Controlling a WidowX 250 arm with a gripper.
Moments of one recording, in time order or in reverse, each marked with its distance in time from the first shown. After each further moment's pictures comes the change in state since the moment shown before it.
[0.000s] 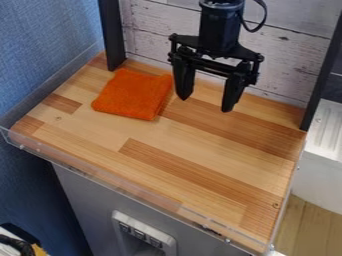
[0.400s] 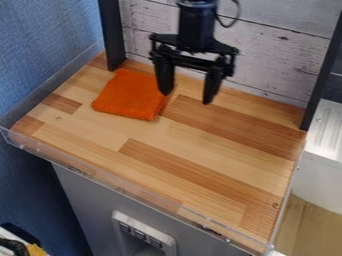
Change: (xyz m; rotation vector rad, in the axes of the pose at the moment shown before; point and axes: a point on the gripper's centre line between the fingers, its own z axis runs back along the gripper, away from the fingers) arm 0.010 0.037 -0.007 -0.010 -0.016 0.124
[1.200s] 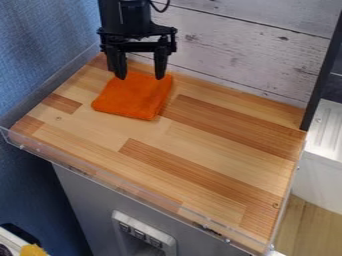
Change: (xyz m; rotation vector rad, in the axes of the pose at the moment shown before) arm 0.041 0.082 -0.017 -0.032 -0.066 0.306
